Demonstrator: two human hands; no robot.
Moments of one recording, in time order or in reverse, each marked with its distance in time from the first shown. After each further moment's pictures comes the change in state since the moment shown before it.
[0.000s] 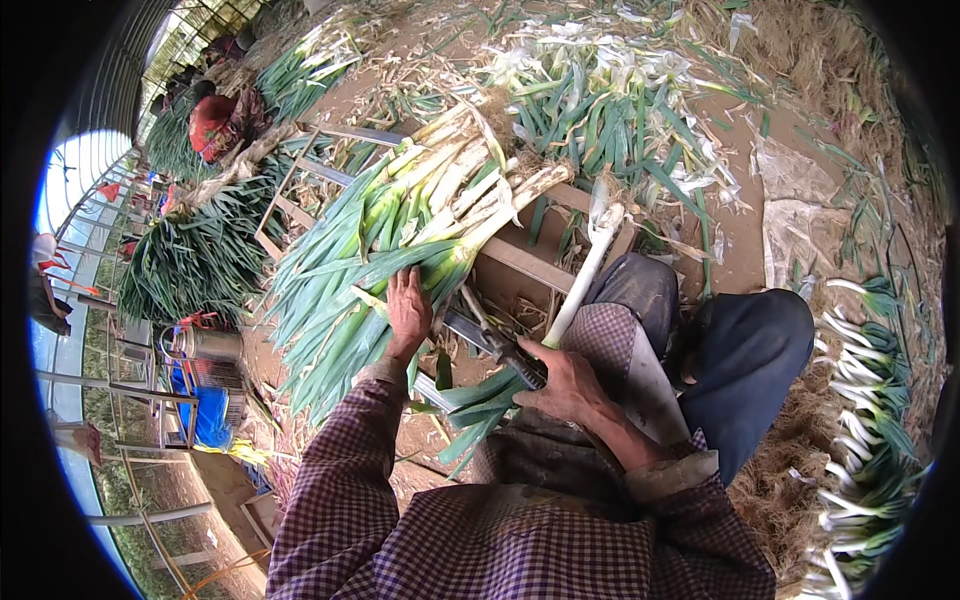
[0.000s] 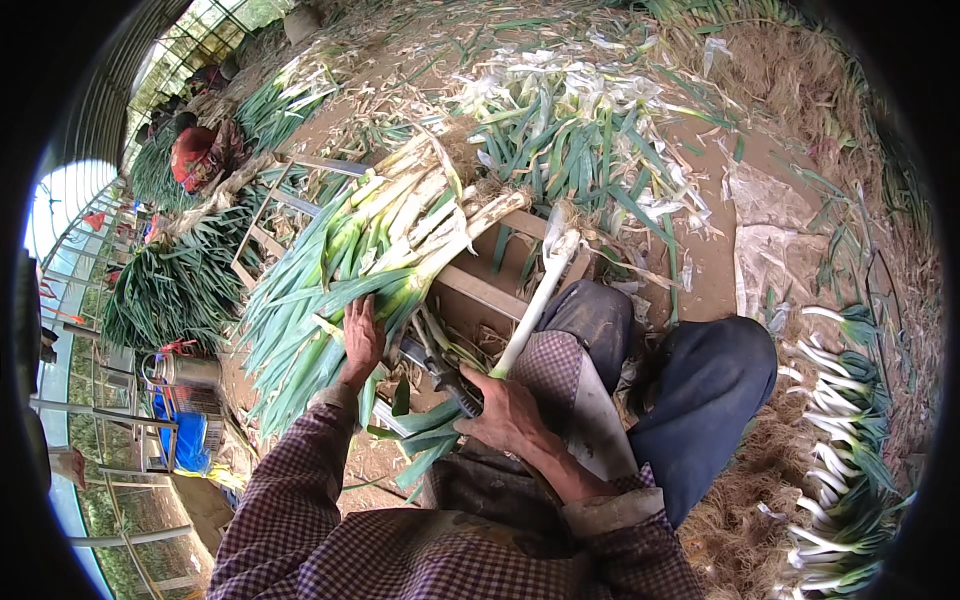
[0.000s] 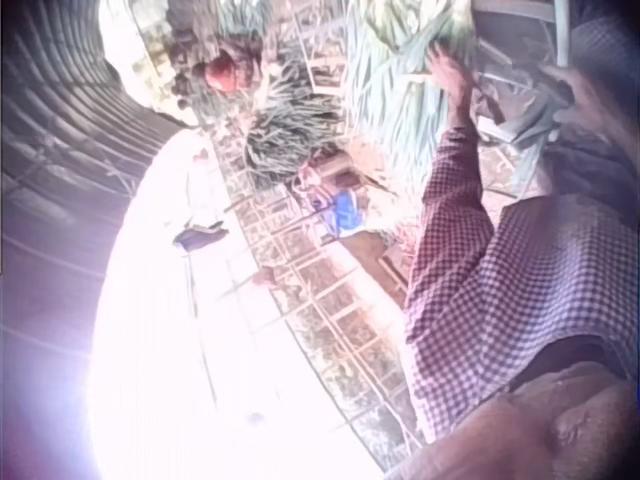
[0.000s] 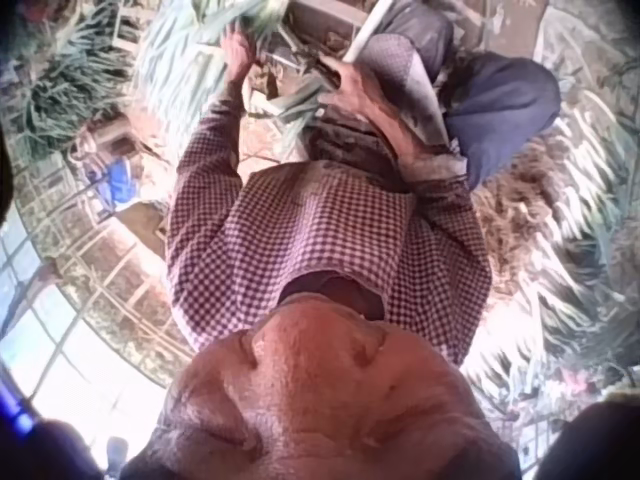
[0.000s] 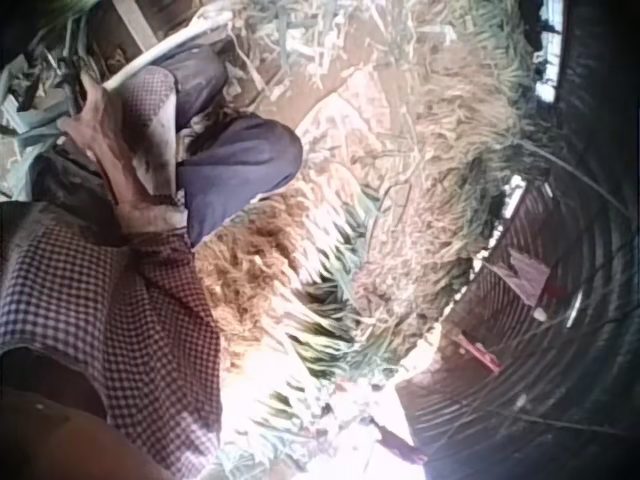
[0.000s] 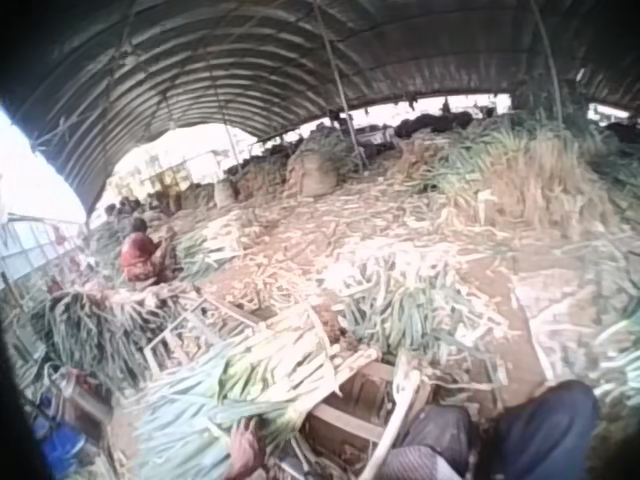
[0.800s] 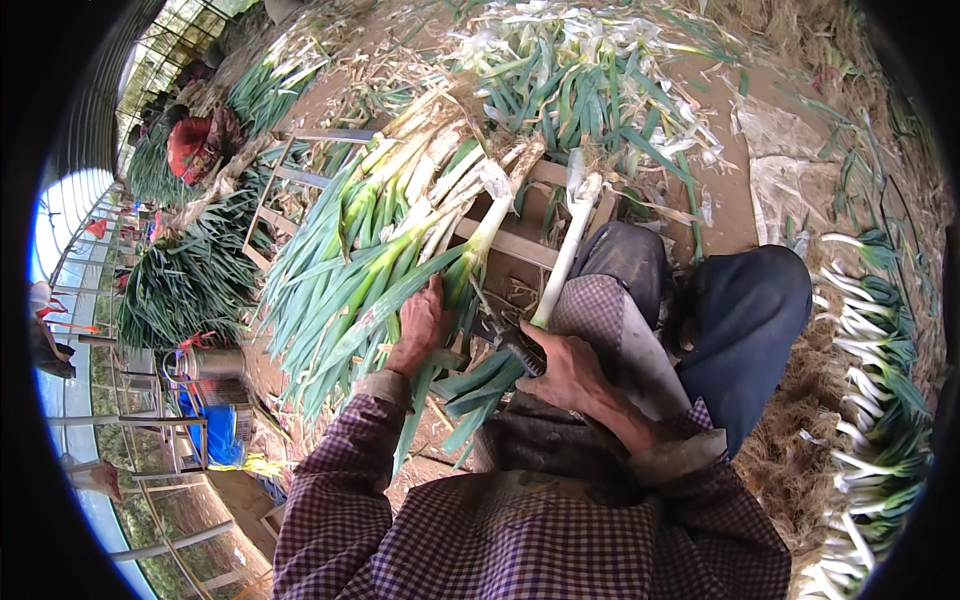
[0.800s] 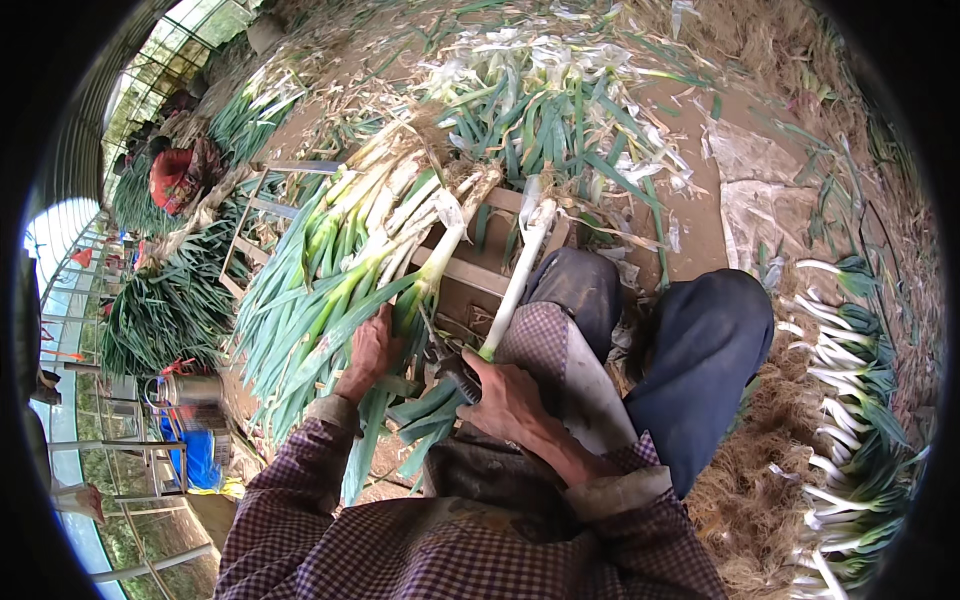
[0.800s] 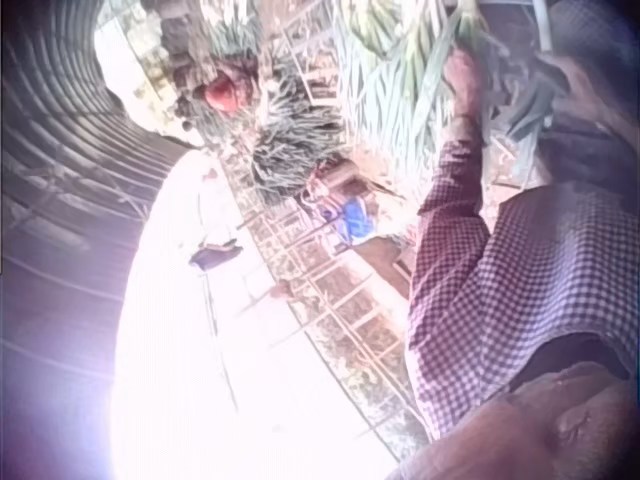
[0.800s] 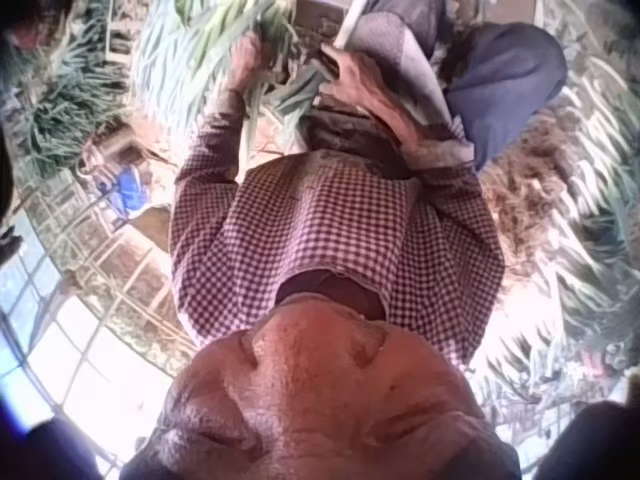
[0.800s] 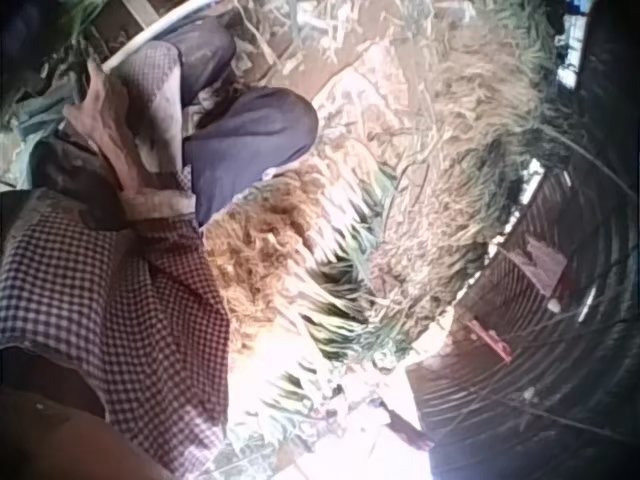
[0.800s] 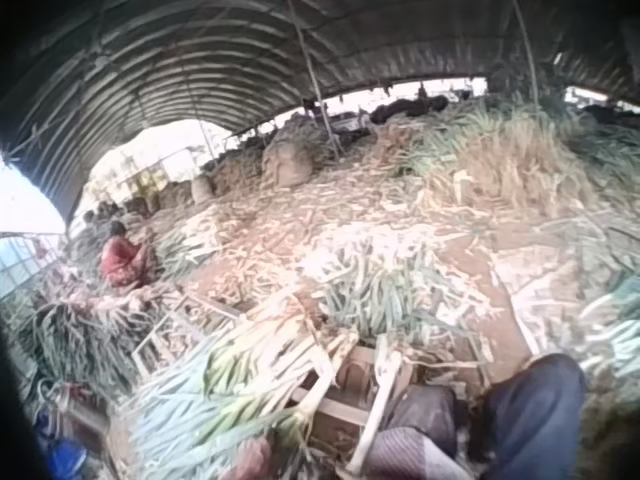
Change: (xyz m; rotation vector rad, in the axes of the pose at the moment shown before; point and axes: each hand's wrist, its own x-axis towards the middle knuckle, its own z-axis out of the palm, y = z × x) left_hand -0.012 0.063 -0.023 -0.056 -0.430 0.032; right_hand -0.018 0.020 0.010 -0.077 0.189 -0.053
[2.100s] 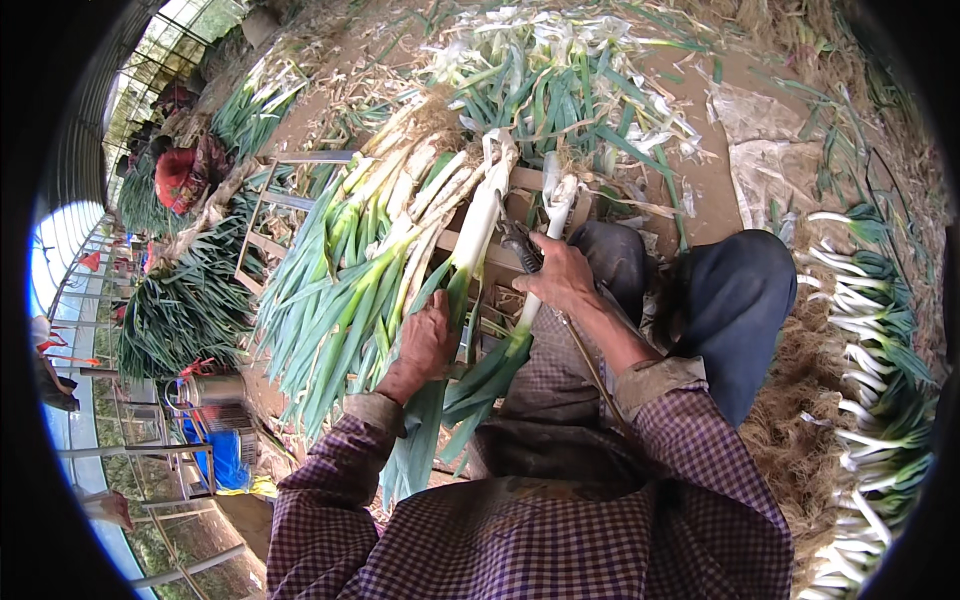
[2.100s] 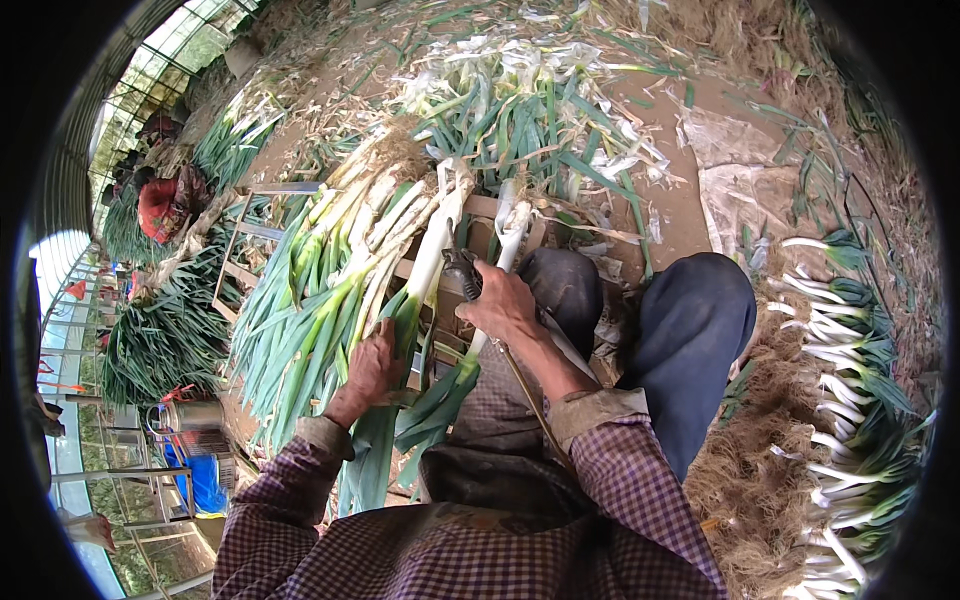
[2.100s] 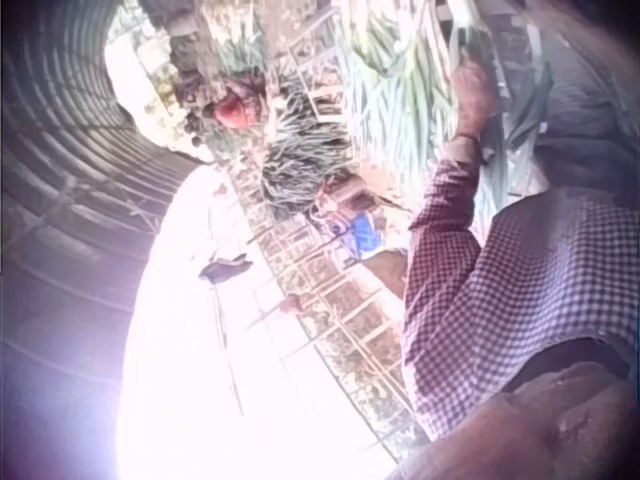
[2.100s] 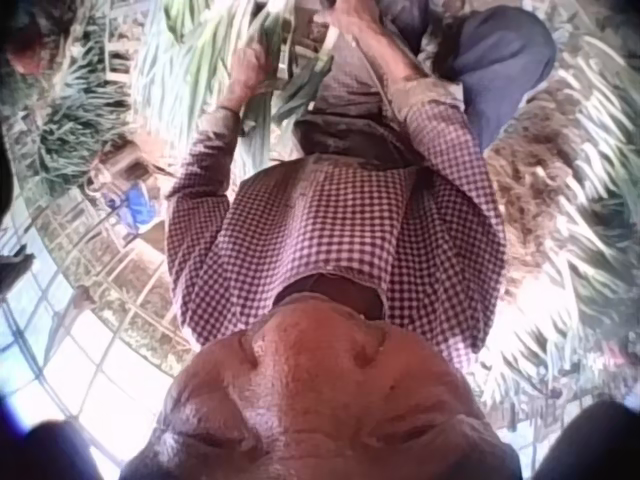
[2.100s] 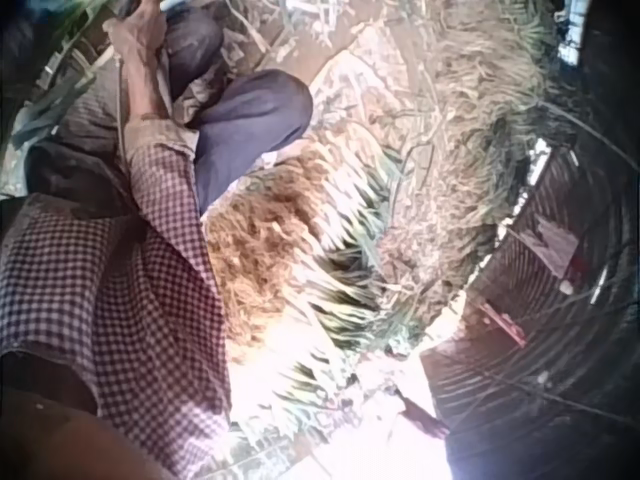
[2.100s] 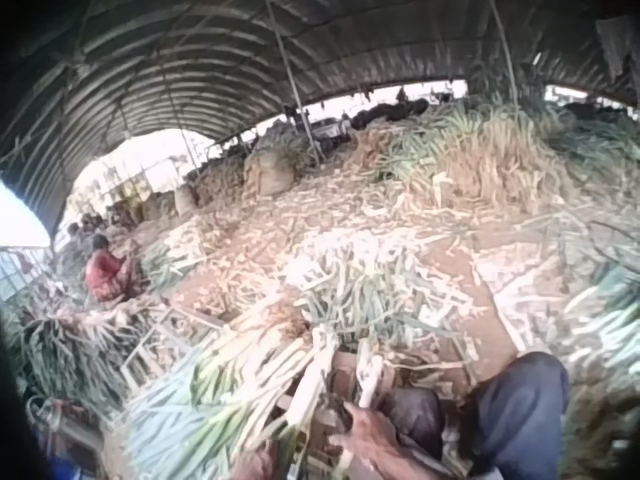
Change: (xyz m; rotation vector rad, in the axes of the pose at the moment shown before) left_hand -0.011 0.052 -0.033 0.046 -0.088 0.217; right_hand 0.100 0.025 -0.059 -0.021 0.173 0.239
